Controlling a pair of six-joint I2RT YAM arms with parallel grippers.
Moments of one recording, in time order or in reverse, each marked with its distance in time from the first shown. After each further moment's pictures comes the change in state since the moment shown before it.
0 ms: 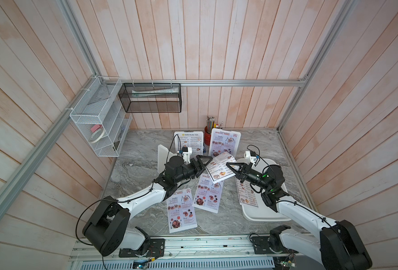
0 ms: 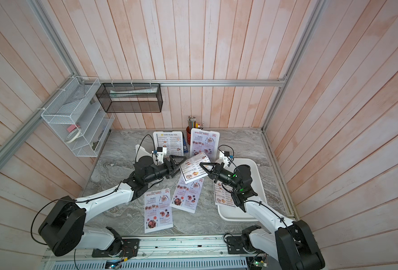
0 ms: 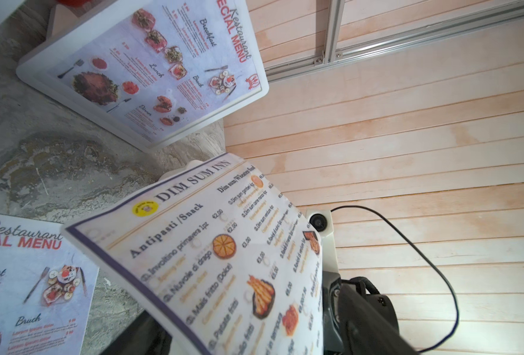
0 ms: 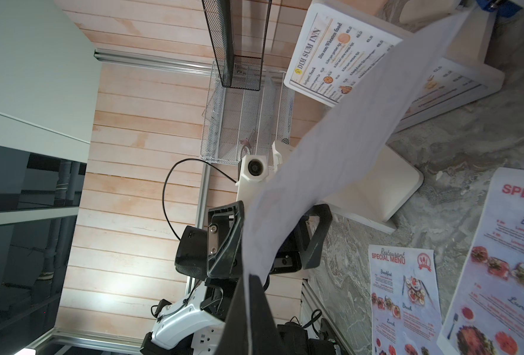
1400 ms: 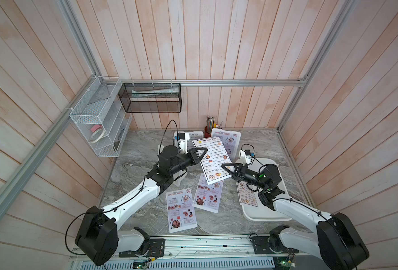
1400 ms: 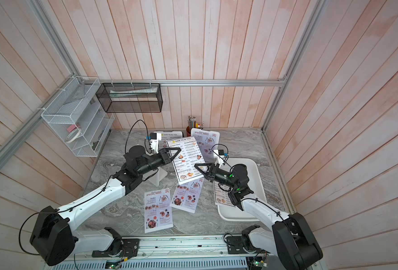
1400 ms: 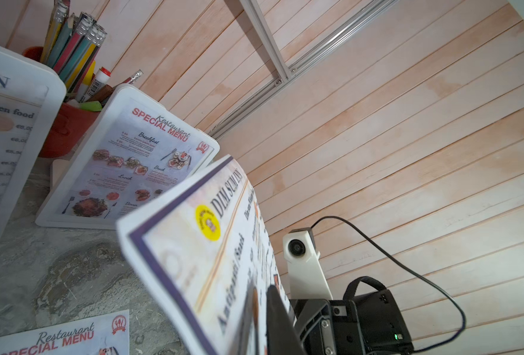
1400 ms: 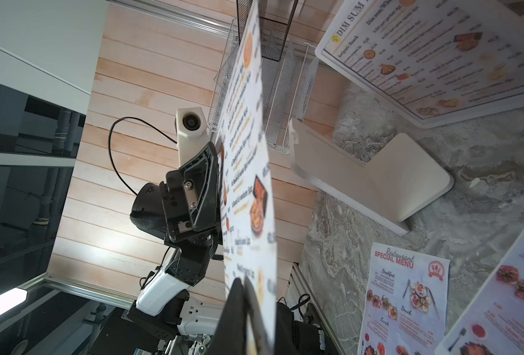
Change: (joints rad) left arm 0.030 -0.089 0.167 -0.202 -0.011 0.372; right arm 0.056 0.053 0.024 0.064 -0.045 -0.114
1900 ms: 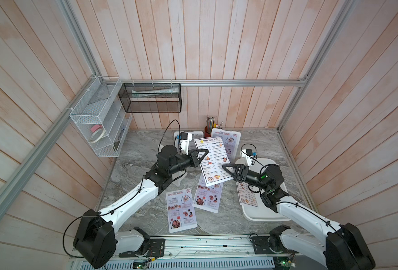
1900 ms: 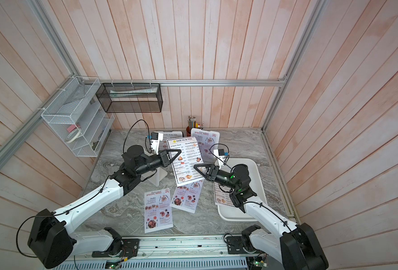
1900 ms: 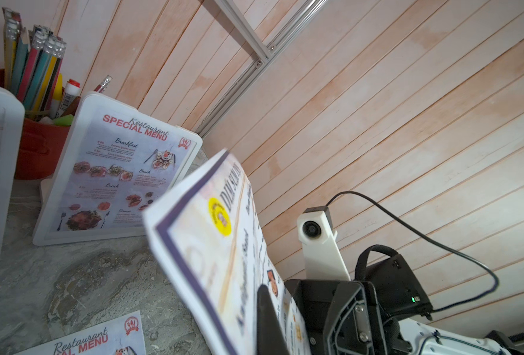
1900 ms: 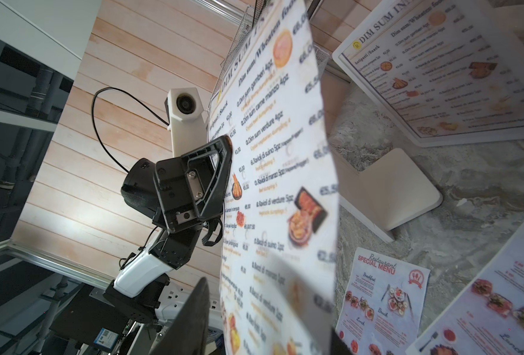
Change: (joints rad) left arm 0.000 -0.042 0.011 -0.033 0.089 0.155; right arm 0.016 -0.121 0.021 -0.184 0.006 -0.207
